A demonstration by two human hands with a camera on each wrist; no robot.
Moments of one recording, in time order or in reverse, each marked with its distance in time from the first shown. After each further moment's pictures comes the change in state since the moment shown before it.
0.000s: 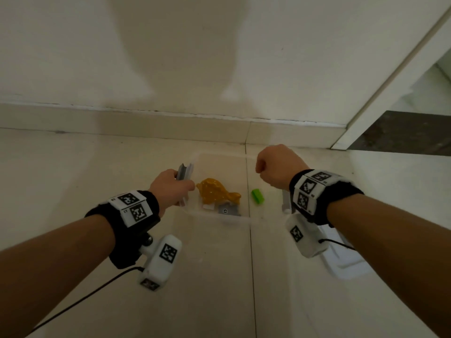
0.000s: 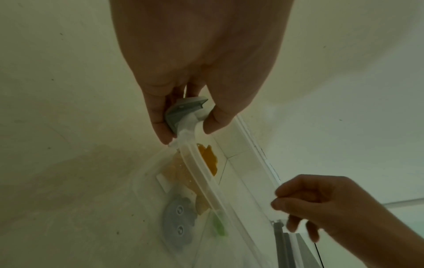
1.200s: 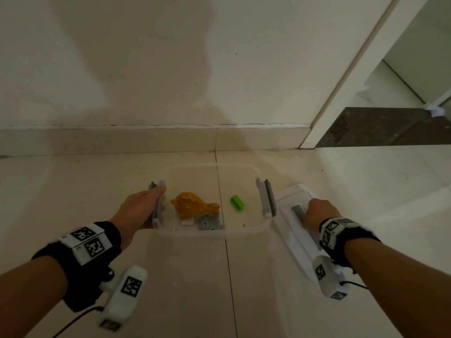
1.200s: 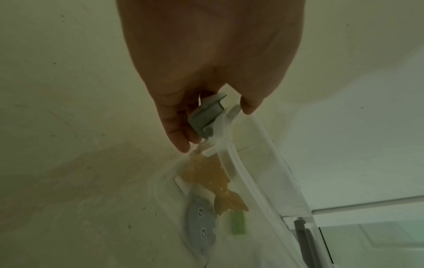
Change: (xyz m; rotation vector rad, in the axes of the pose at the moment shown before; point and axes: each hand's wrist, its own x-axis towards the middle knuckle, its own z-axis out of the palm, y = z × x) left_hand 0.019 -0.007 0.018 -0.184 -0.053 -0.032; right_hand -0.054 0.159 0.073 -0.109 -0.221 0.628
